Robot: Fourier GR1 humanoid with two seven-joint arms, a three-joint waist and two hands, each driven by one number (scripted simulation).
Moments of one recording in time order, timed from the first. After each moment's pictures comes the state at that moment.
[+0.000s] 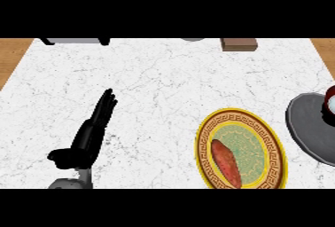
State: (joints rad) left arm -0.03 0.06 -0.14 -1.57 0.01 0.03 -0.10; right arm -0.25 -0.36 -0.51 -1.22 0.64 -0.44 -0.20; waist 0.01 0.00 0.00
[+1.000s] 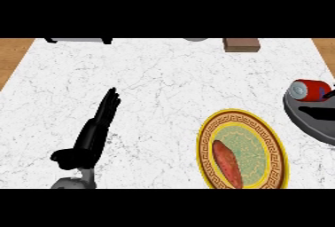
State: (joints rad) left arm -0.04 0.04 -0.16 -1.58 0.00 0.02 -0.10; right arm -0.56 -0.53 -0.56 -0.51 0.54 -0.18 -0.42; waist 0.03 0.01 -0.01
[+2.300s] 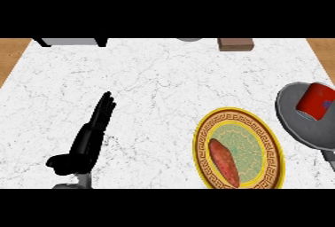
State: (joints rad) left arm 0.00 0.04 -0.14 -1.60 -0.02 0.03 -0.10; right arm -0.20 -0.73 -0.73 -0.50 0.14 0.46 -0.74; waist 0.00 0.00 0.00
